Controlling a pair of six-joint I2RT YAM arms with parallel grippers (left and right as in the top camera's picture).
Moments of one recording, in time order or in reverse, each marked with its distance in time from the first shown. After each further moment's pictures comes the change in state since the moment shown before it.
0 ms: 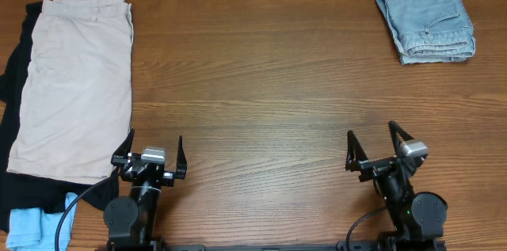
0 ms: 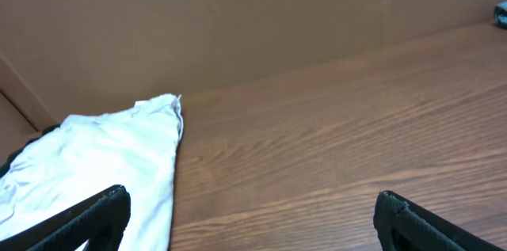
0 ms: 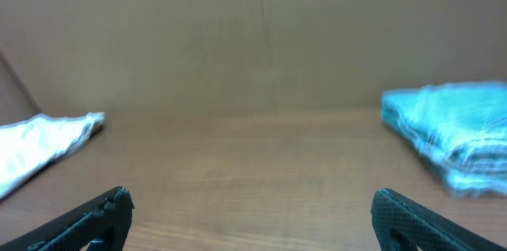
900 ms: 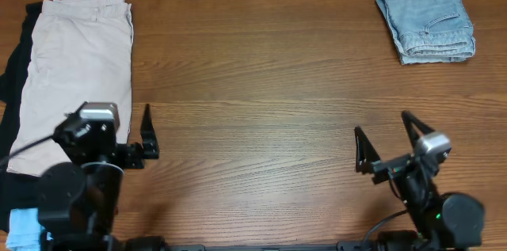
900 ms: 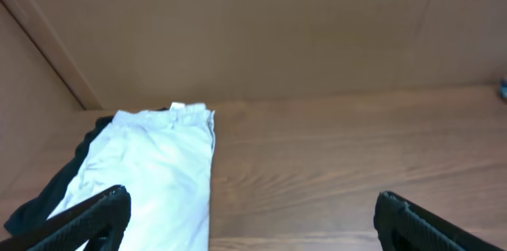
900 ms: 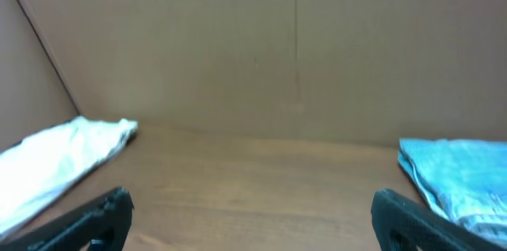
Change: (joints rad) left arm 0.000 0.538 0.906 -0.525 -0.103 -0.159; right arm 0.000 0.207 0.432 -0.238 -0.085 -0.069
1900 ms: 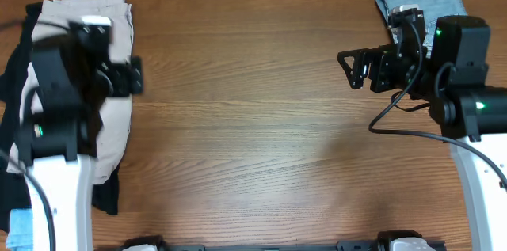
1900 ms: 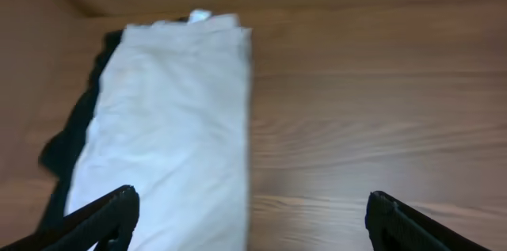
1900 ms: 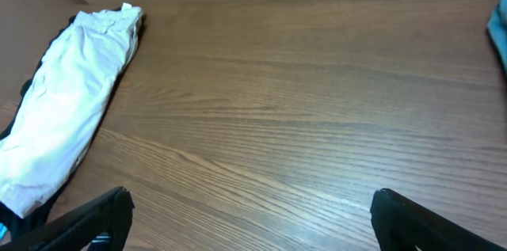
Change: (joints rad) left arm 0.079 0.689 0.467 -0.223 -0.077 0.056; right arm 0.000 1.062 0.950 -0.628 -0.139 -0.052
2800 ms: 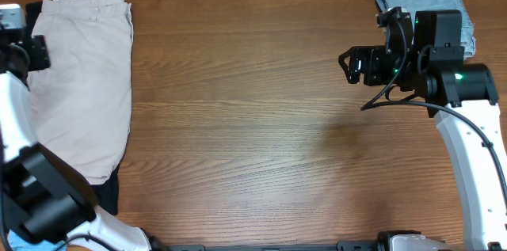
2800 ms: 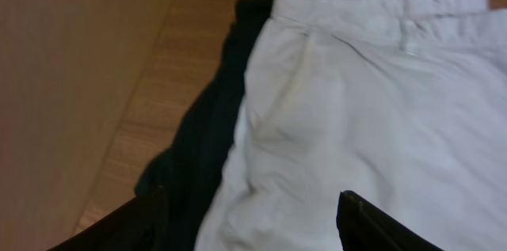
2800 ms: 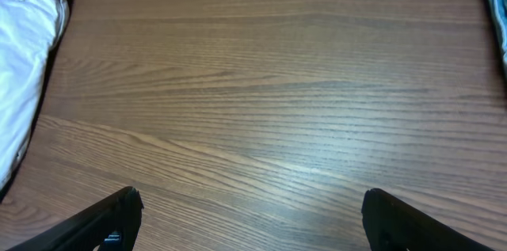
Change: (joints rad) left arm 0.464 0.643 0.208 0.395 0.117 0.262; right arm 0.000 0.142 0.000 -0.031 0.101 0.000
